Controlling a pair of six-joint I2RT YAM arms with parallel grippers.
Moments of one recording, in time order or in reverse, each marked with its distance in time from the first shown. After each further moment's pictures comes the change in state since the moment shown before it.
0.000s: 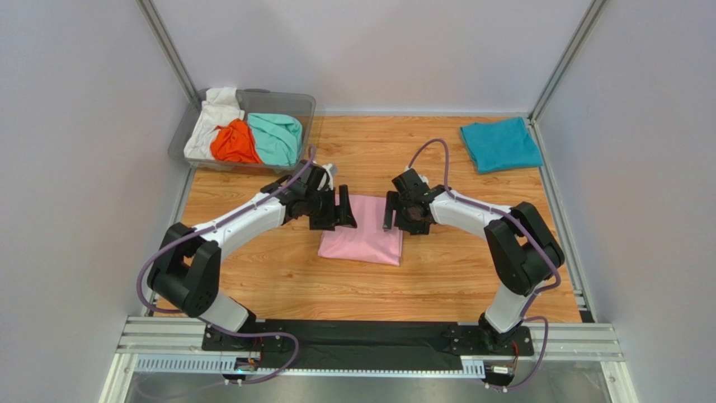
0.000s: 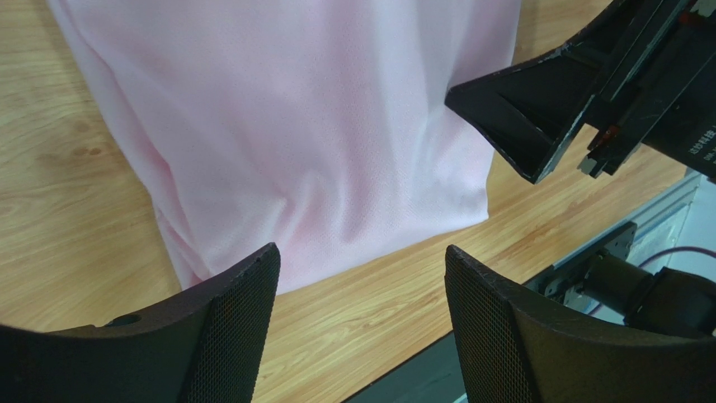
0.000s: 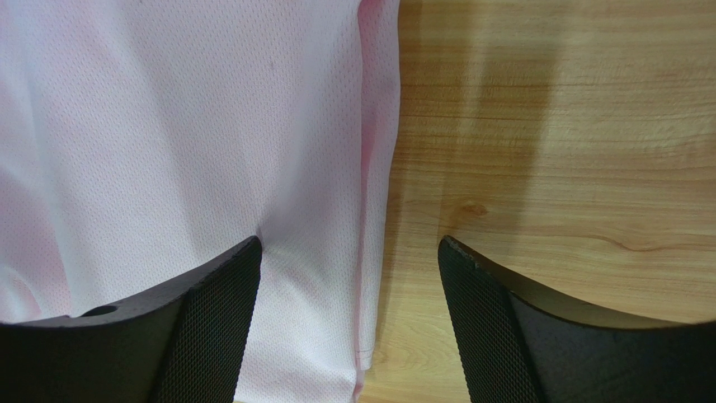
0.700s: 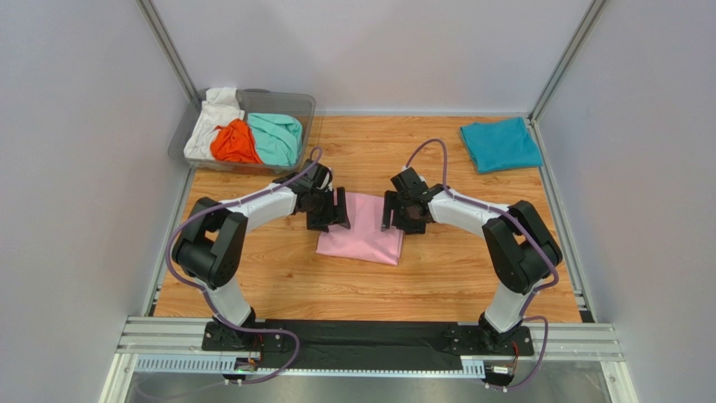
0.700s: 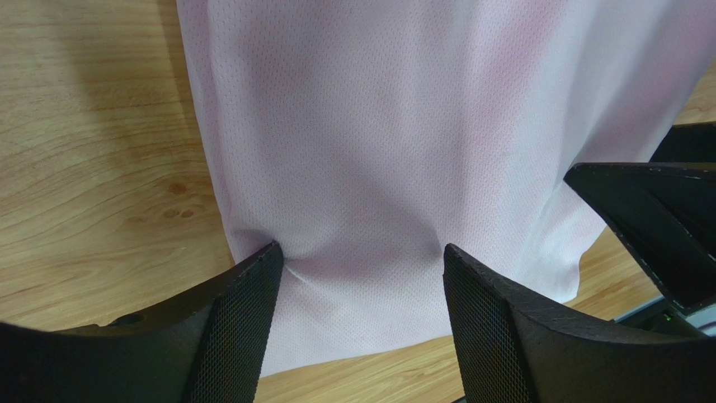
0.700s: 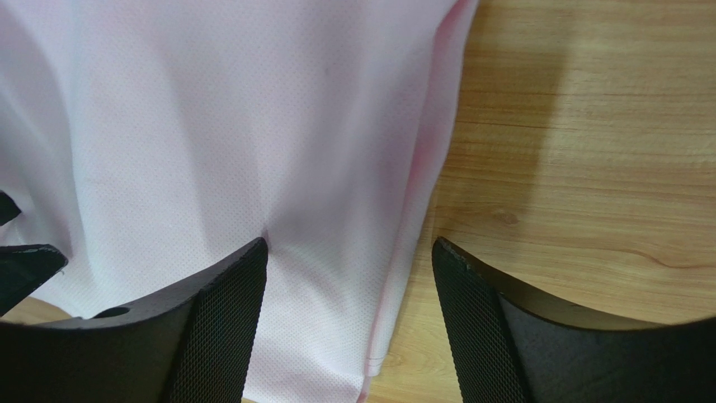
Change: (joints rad) left arm 0.041 0.226 0.056 0.006 -0.051 0.035; right arm 0.000 0.015 0.014 0.008 -0.040 -0.004
